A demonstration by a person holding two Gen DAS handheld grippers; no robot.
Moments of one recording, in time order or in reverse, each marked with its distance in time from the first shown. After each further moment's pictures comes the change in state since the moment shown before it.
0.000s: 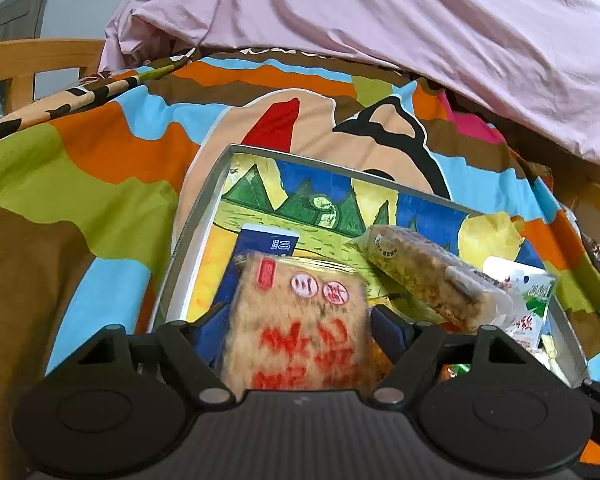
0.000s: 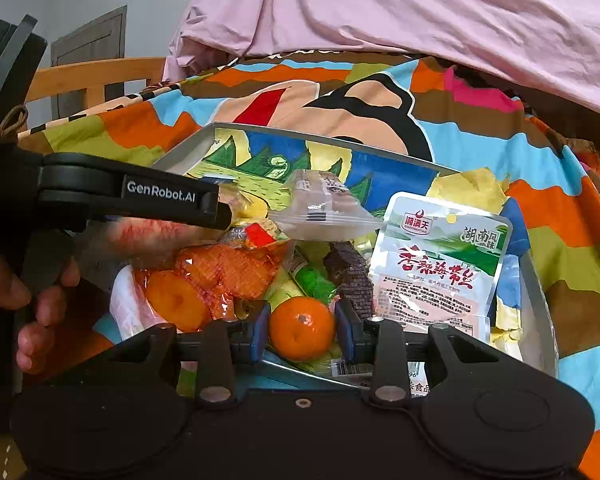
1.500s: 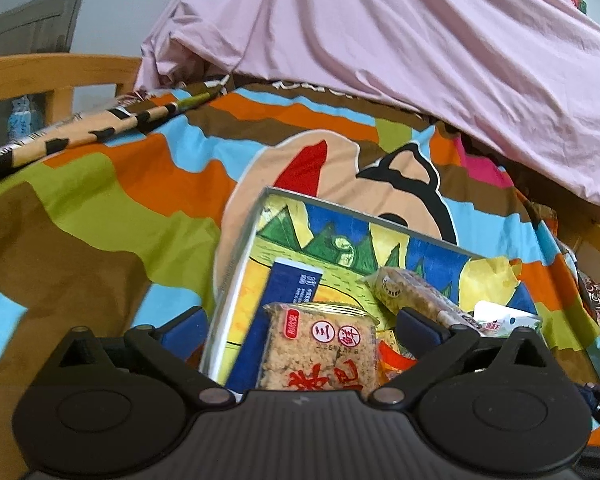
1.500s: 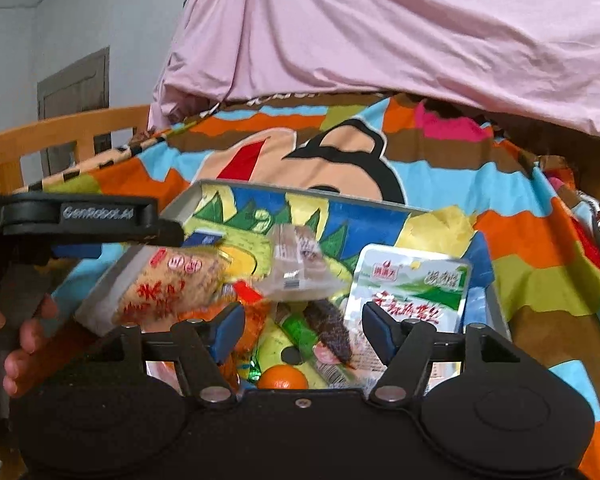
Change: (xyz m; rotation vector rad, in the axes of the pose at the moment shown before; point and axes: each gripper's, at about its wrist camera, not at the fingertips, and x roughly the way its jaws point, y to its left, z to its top) left arm -0.043 0.009 0.018 -0.068 -0.064 0.048; right arm -0.043 -0.011 0.026 0.085 -0.111 -0.031
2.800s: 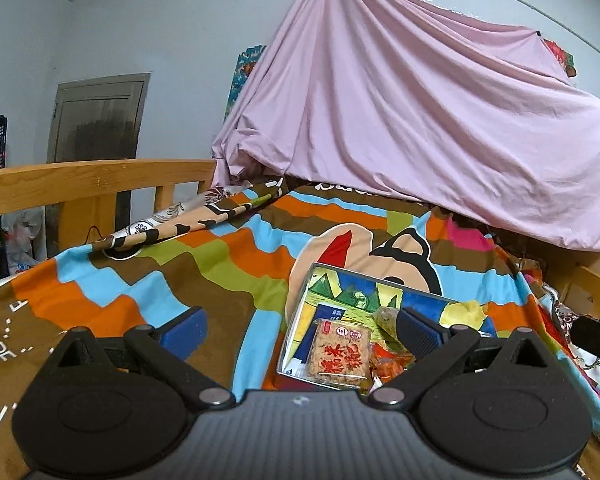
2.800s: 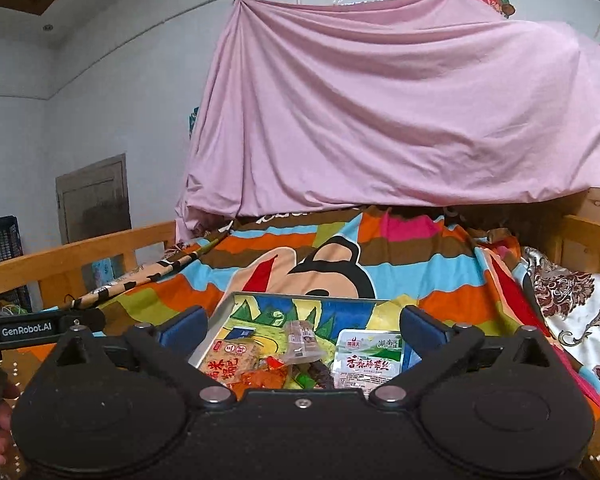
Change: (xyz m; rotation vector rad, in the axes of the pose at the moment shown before) left arm -0.206 -0.019 -0.032 -0.002 -0.243 0.139; right arm -0.196 -0.020 0.014 0.076 -0.248 0.033
